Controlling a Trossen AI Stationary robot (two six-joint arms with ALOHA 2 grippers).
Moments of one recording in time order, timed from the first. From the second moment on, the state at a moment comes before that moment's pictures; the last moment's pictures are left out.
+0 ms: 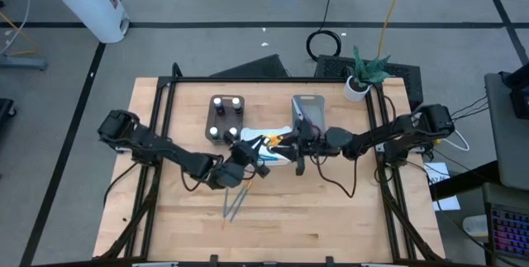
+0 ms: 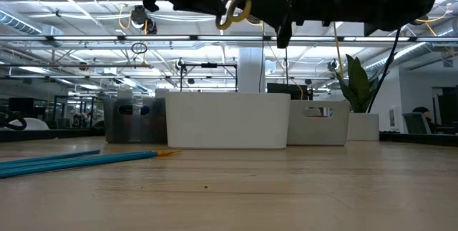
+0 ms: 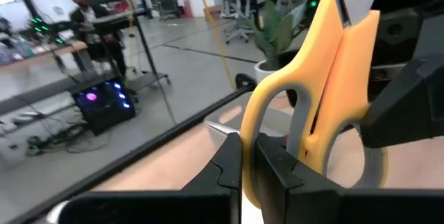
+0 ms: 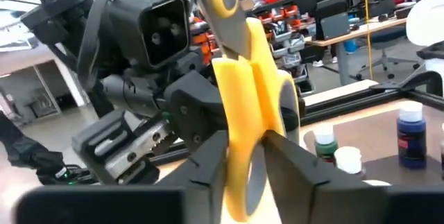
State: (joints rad) left arm -0.37 1.67 1.03 0.34 -1.15 -0.18; right arm 0.06 1.54 0.61 1.05 0.09 0.30
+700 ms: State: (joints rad) left arm -0.40 1.64 1.02 0.29 -0.94 -0.36; right arm 0.20 1.53 0.60 0.99 0.21 0.22
